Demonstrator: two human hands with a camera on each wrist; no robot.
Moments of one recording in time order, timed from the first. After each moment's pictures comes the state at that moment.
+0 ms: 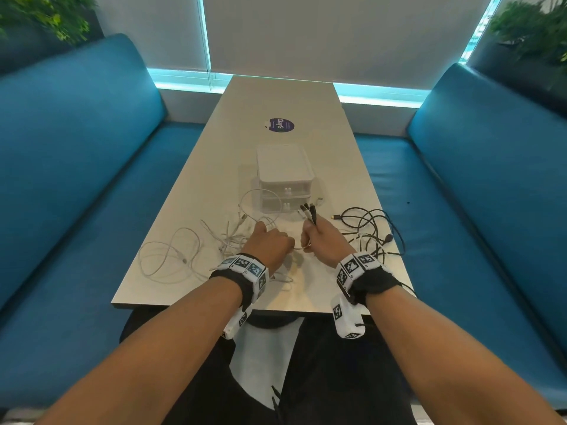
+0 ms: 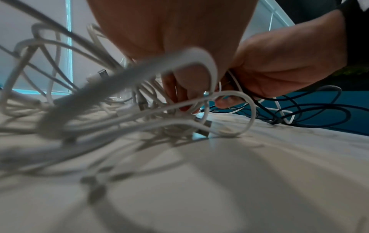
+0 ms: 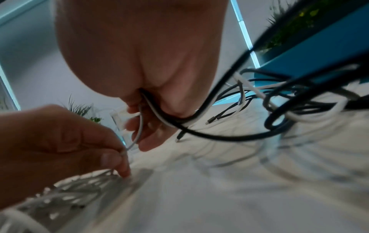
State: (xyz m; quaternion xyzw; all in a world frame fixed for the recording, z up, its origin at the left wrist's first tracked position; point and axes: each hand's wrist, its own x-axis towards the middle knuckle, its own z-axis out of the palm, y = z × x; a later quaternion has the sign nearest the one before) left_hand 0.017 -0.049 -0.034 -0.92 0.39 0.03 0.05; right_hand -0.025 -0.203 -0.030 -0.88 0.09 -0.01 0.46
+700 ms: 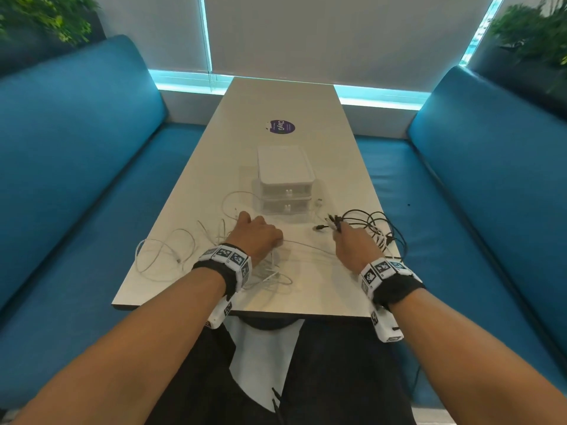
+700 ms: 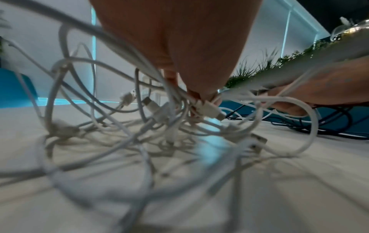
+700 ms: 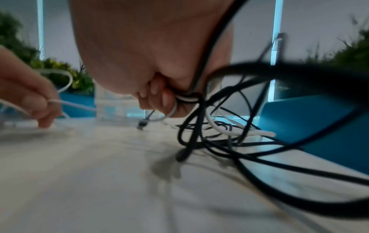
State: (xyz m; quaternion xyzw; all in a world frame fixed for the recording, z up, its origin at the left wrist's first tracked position) left_hand 0.043 -0.021 -0.028 -0.92 0.38 0.01 0.05; right_hand -0.044 -0.249 -0.027 -0.97 0.15 0.00 0.17
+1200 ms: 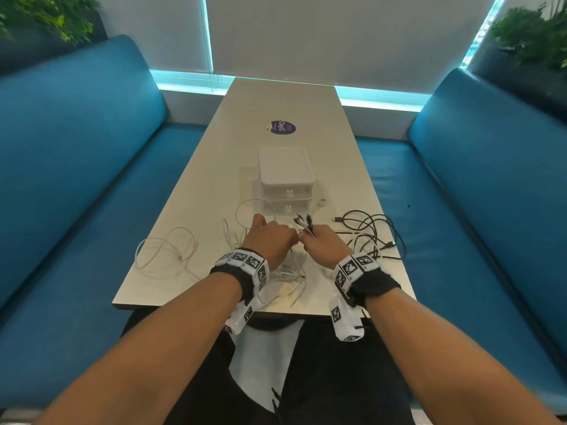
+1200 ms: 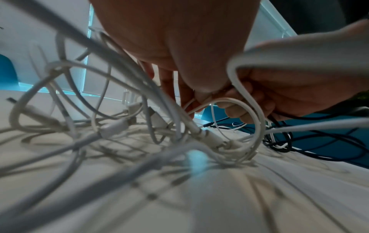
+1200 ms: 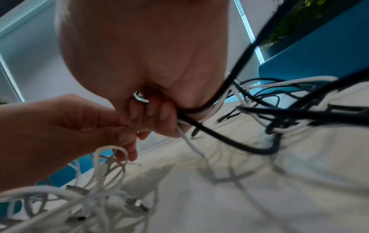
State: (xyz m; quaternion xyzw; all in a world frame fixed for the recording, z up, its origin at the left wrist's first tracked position) left_hand 0.025 -0.049 -0.027 -0.93 0.37 -0.04 -0.01; right_hand -0.026 -0.195 -0.015 -0.91 0.11 0.05 0.40
